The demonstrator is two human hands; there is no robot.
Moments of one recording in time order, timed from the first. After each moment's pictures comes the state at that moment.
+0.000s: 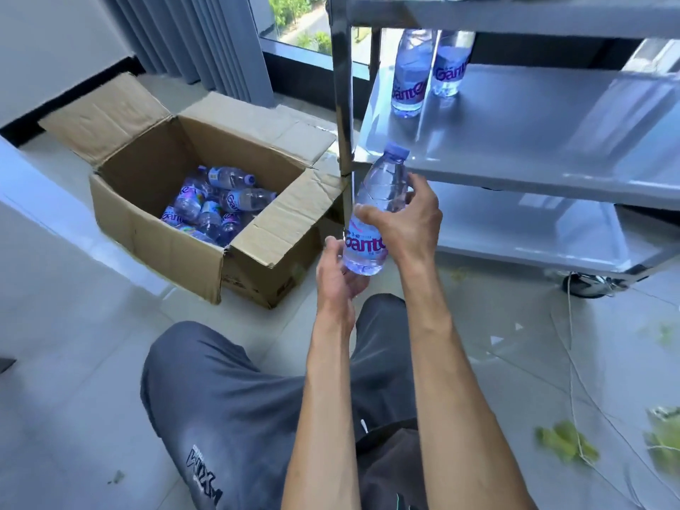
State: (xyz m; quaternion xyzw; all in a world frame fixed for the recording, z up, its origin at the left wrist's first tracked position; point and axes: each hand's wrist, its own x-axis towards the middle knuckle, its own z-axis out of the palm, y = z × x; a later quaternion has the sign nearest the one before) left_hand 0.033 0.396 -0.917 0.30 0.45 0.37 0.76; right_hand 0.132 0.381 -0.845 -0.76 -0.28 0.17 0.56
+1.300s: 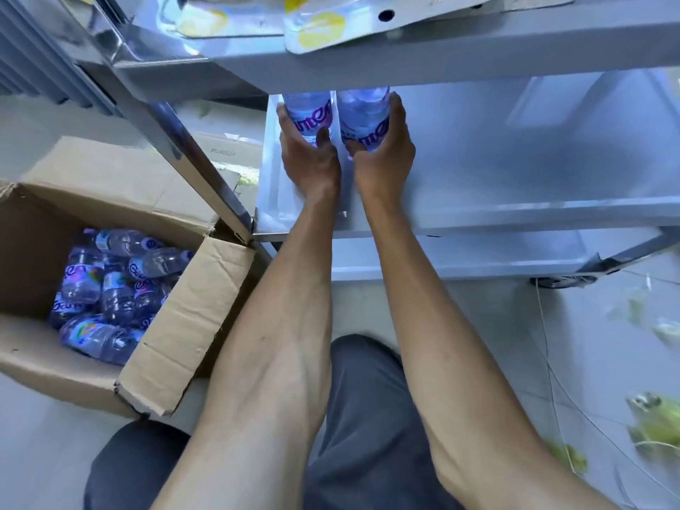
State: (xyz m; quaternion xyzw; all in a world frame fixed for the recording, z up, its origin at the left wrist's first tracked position) left_hand 0.327 0.626 -0.904 0.67 0.48 0.45 0.34; right_hand 0.368 0.548 -0.882 -0.79 -0.22 0.01 0.57
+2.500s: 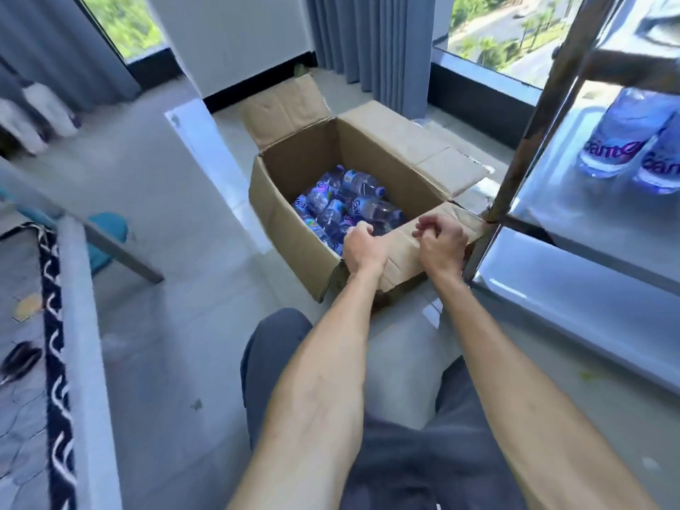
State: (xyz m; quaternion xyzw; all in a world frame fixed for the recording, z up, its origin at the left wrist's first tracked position) left_hand -0.036 0.581 -0.931 0.53 0.75 0.28 0.29; right_hand 0.082 0.559 -0.937 -0.69 -0.44 0.22 0.54
